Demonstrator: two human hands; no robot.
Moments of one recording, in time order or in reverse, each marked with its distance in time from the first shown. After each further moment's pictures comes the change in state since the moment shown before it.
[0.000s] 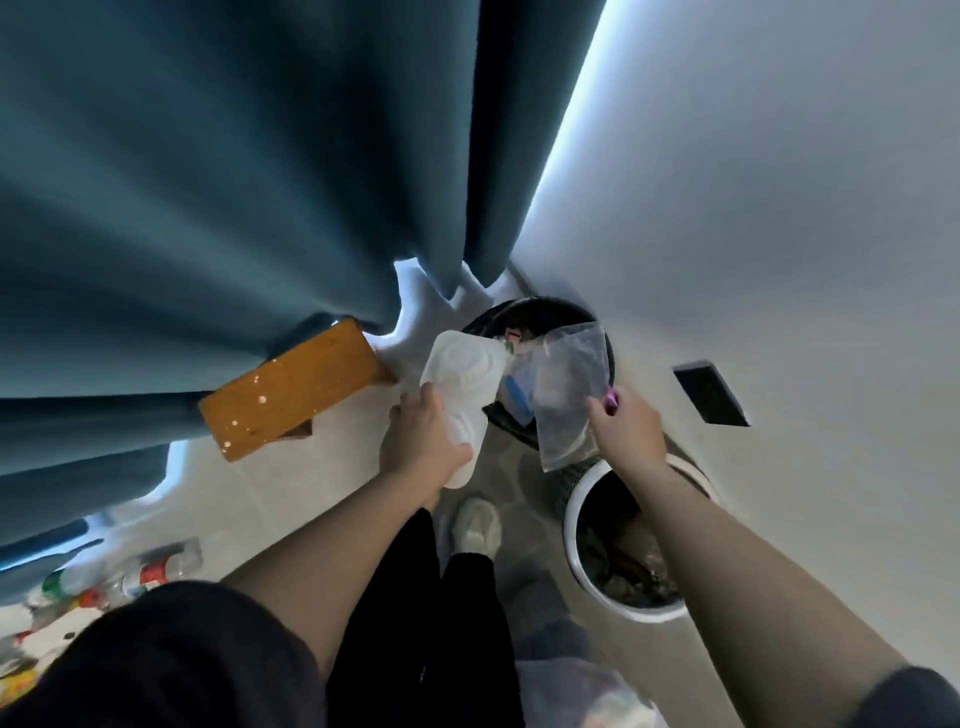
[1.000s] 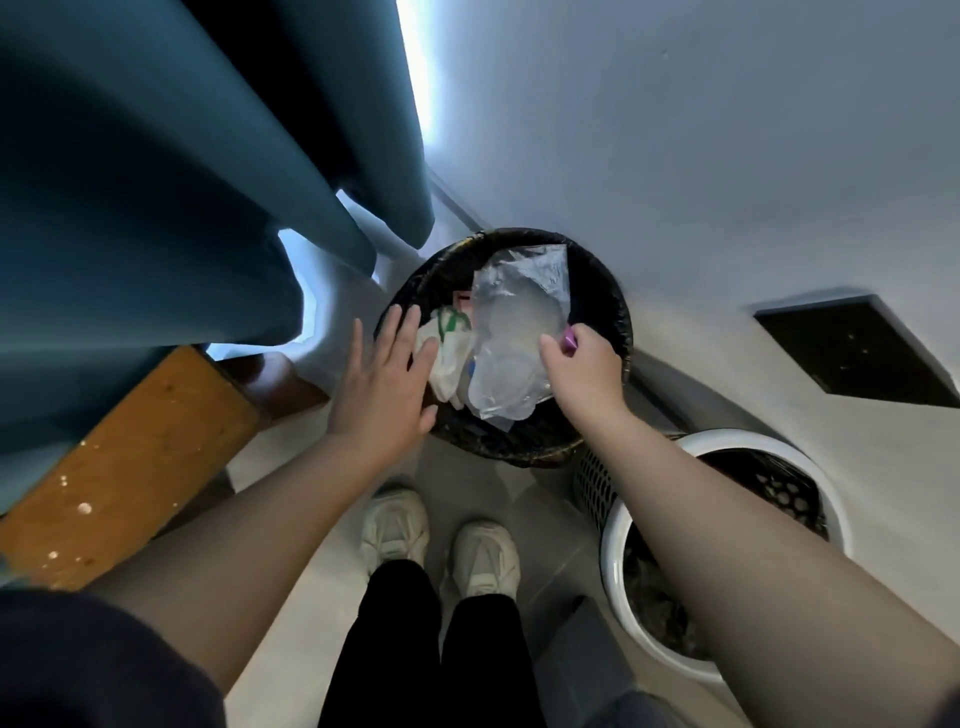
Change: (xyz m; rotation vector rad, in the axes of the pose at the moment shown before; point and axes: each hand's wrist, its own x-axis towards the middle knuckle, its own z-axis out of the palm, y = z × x) left_hand 0.197 -0.008 0.106 0.801 0.084 0.625; right_hand 0.159 0.040 0.127 0.357 0.032 0.114
